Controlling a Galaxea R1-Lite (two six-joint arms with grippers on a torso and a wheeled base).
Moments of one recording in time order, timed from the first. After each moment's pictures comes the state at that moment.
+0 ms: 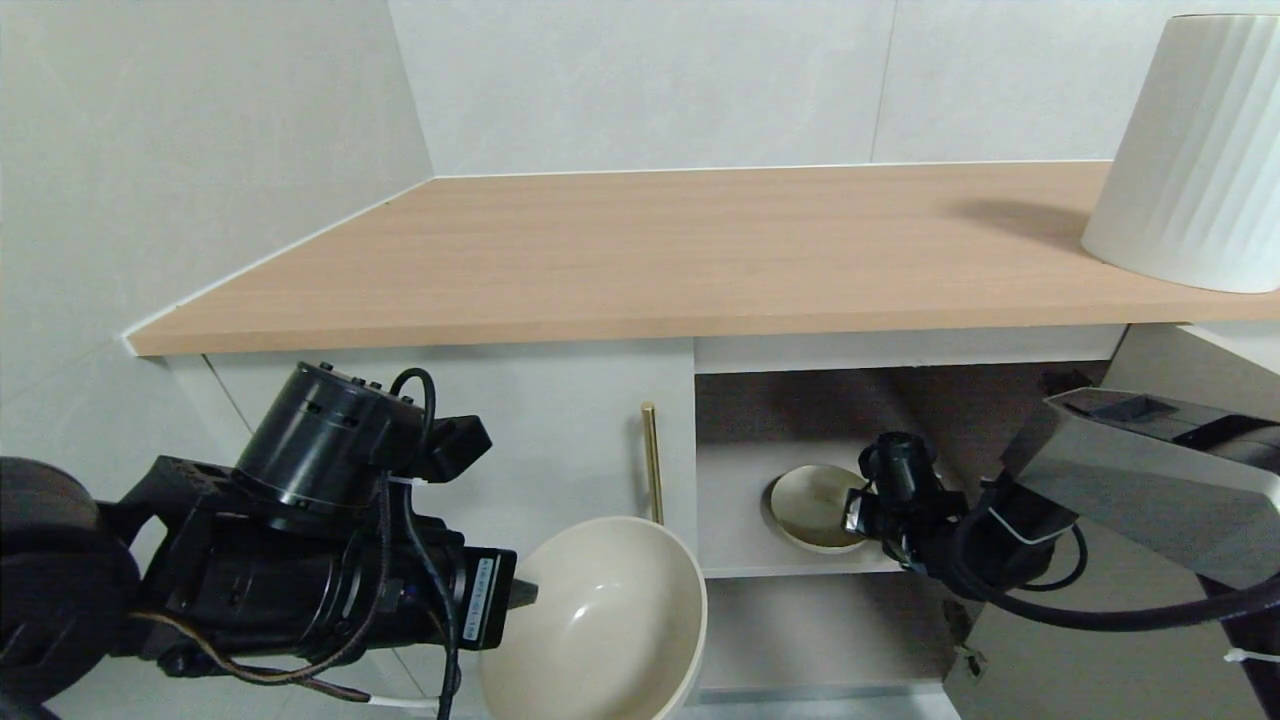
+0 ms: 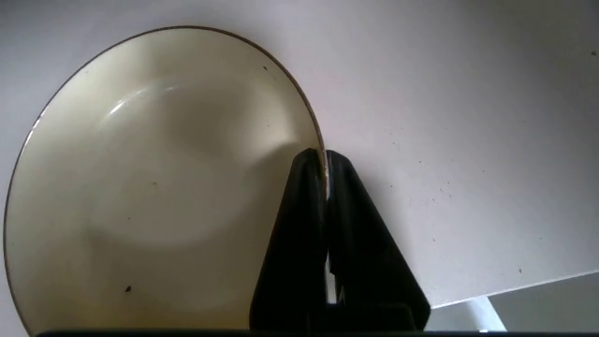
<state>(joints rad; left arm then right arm) -0.54 1.55 -0.83 0.15 -0.11 -0.37 0.36 2.43 -1.08 -0.71 -0.39 0.47</state>
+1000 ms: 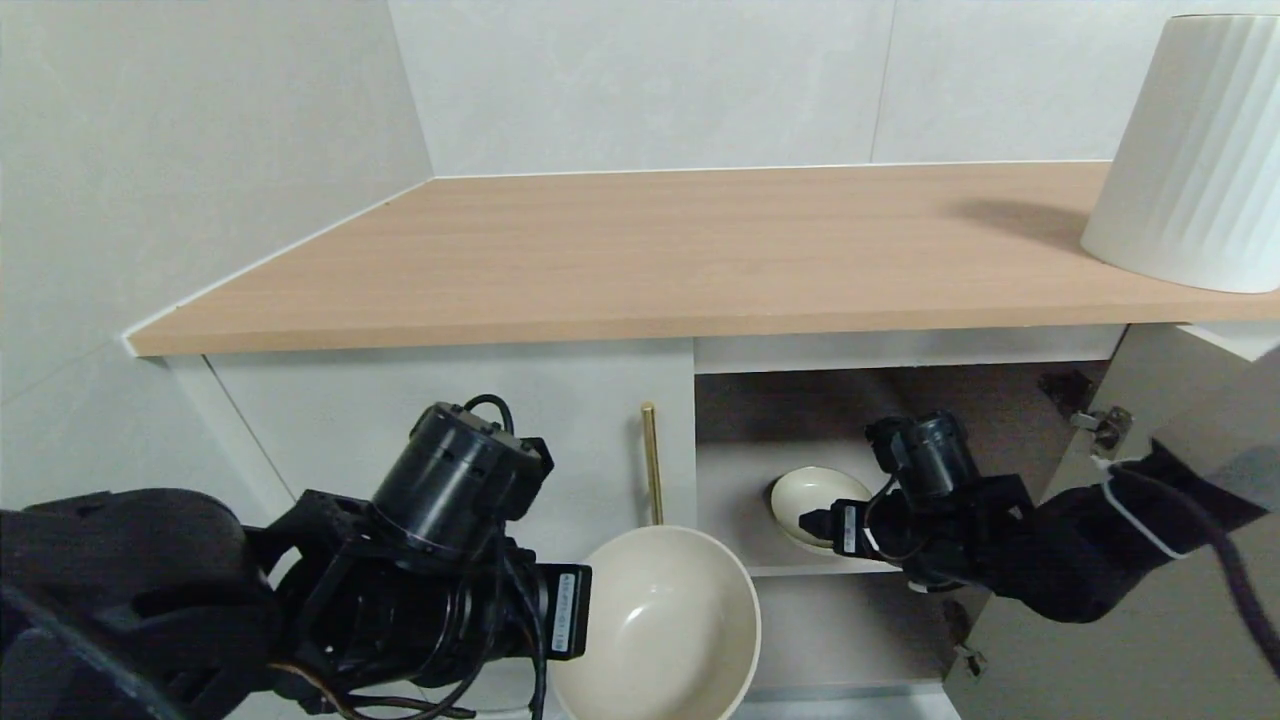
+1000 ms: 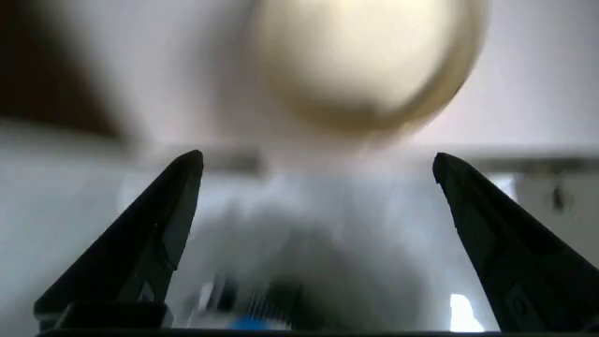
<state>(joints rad) -0.71 1.67 -0.83 0.05 0.09 -0.53 0.51 2.03 -0.86 -0.46 -0.16 0.47</state>
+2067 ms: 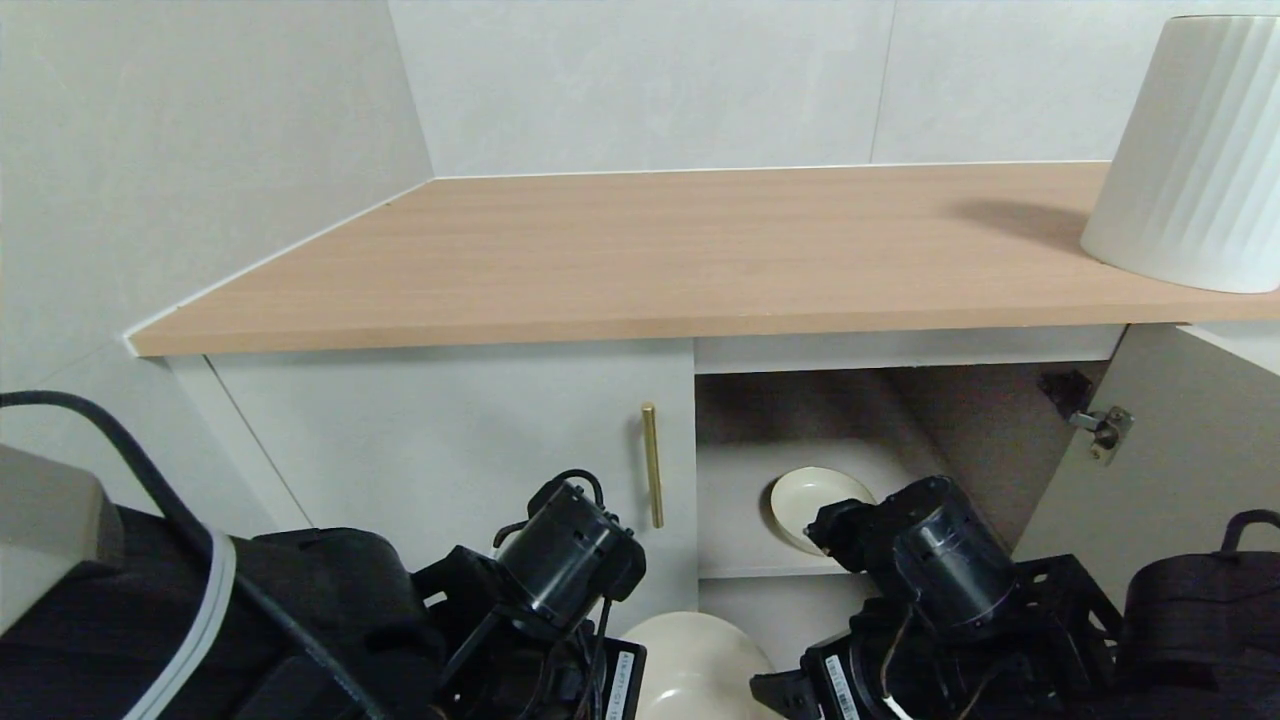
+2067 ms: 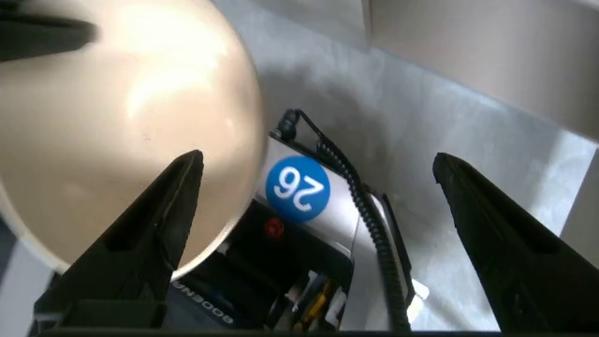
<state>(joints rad) -0.80 1.84 -0.84 0.07 0.11 -0.53 0.84 1.79 -0.73 -0.21 -0.05 0.39</state>
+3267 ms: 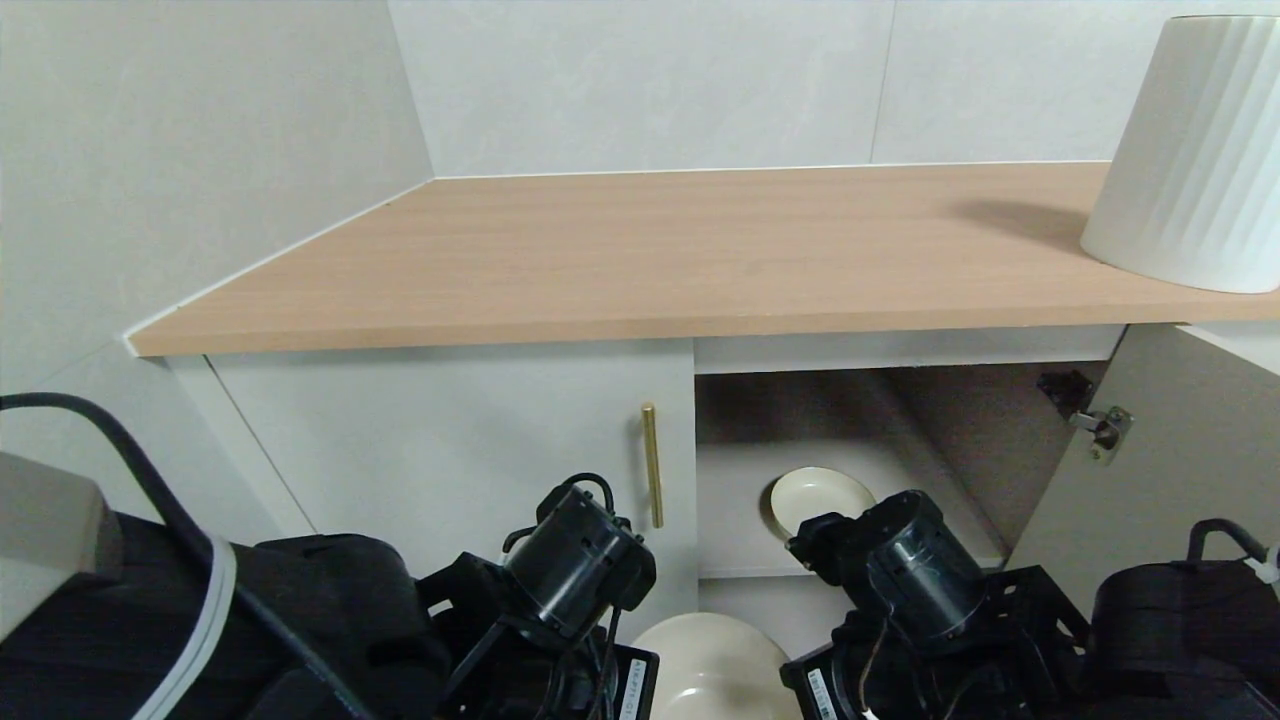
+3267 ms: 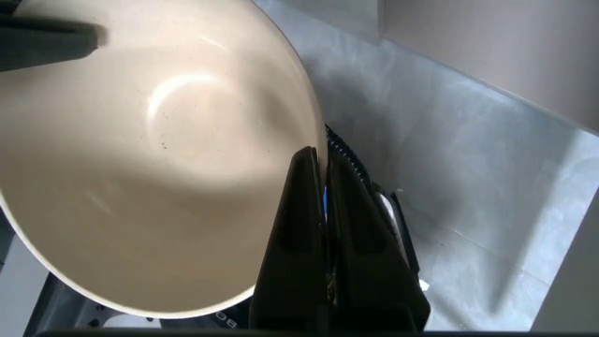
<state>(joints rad) -0.81 1.84 -0.83 0.06 0.11 -0.53 0.84 1.83 -0.74 -0.22 -0.05 0.39</state>
